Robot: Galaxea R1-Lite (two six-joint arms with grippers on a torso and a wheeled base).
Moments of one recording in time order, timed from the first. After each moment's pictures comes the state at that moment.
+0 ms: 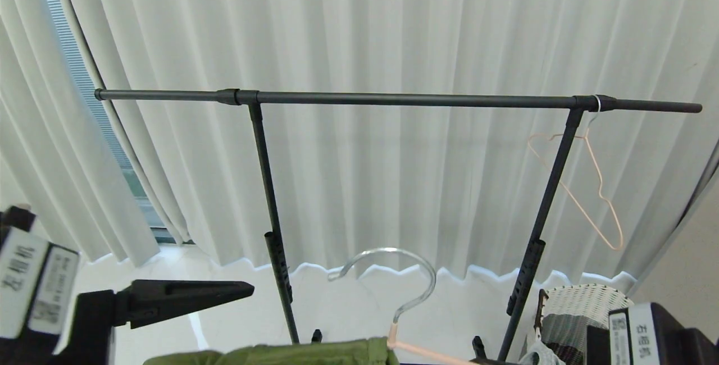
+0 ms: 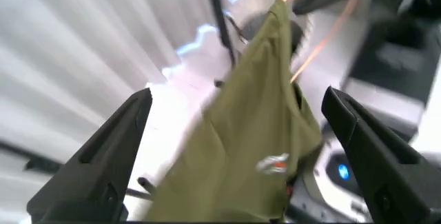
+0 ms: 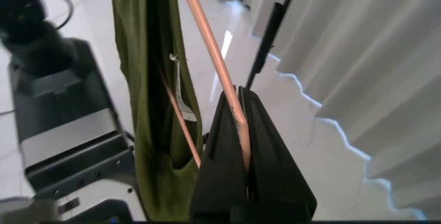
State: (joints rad) left arm -1.06 1.02 -0.73 0.13 0.04 0.15; right arm 1.29 1.30 -0.38 -0.67 -0.17 0.02
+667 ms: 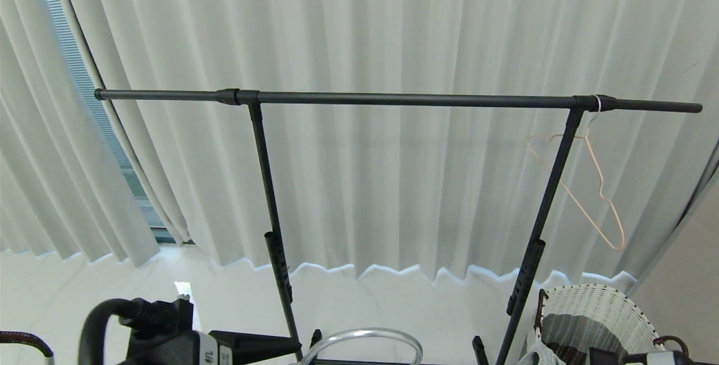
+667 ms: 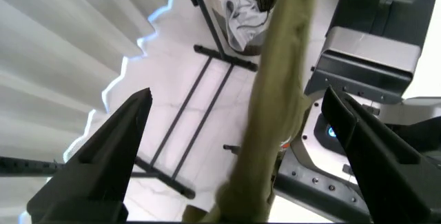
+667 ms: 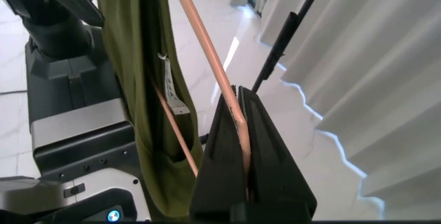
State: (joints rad) left arm -1.14 1.14 -0.67 0.12 0.03 0.15; right arm 1.35 1.29 -0.38 -0.67 -0.17 -0.04
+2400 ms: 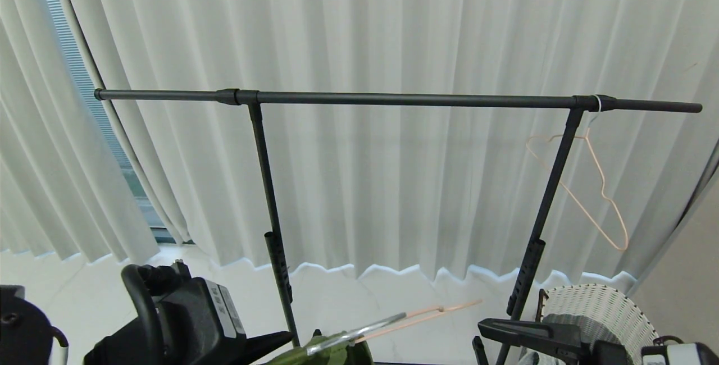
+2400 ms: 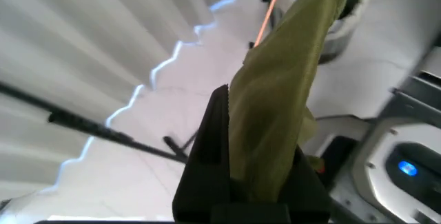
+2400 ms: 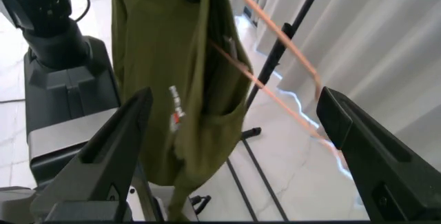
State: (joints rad) left arm -1.03 1.15 -0.54 -0.08 0.22 0.15; right arm 1.35 1.28 -0.38 -0.69 -0.18 -0.05
